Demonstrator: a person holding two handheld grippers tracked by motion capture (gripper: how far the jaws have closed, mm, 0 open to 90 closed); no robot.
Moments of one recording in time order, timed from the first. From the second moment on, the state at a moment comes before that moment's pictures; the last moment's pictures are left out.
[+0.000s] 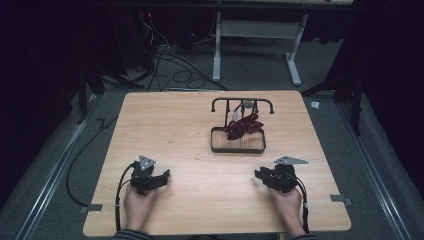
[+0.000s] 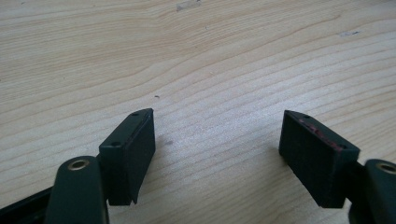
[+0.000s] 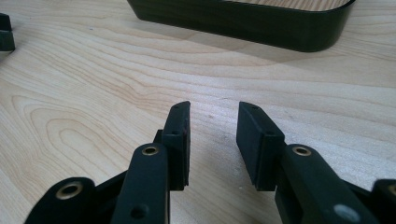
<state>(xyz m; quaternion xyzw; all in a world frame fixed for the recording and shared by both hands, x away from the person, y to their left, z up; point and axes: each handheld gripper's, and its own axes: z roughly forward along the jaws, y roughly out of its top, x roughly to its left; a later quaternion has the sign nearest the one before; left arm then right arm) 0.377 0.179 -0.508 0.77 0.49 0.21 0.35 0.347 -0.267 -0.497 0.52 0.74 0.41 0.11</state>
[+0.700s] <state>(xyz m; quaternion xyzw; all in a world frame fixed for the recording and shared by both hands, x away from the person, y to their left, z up) 0.377 0.179 -0.508 0.77 0.49 0.21 0.35 0.348 -0.260 -0.502 0.51 0.75 0.40 0.12</state>
